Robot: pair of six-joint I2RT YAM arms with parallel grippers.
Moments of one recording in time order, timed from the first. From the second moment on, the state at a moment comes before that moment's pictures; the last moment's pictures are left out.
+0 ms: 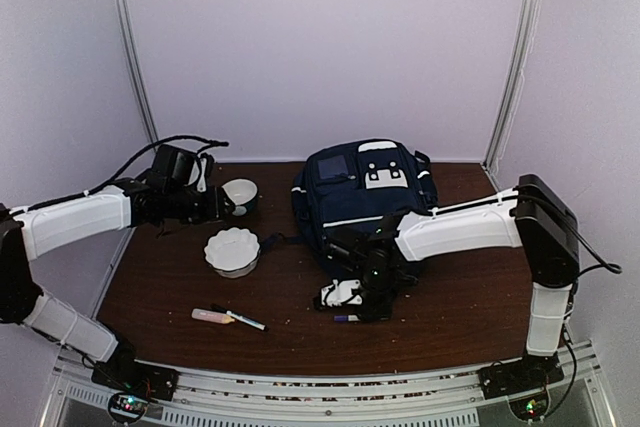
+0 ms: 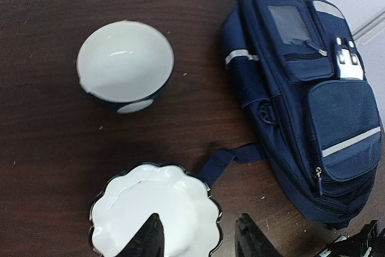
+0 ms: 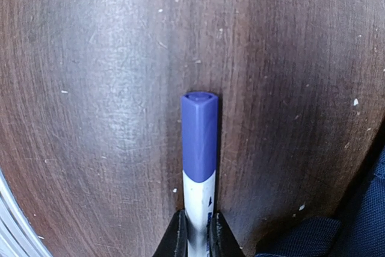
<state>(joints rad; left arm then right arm) -0.46 1.36 0.93 -0.29 0.03 -0.46 1.03 1.95 1.32 -0.84 -0.04 -0.54</state>
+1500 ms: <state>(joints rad) -0.98 2.27 1.94 -0.47 -0.02 0.76 0.55 1.35 1.03 -1.05 -0.20 -0.68</state>
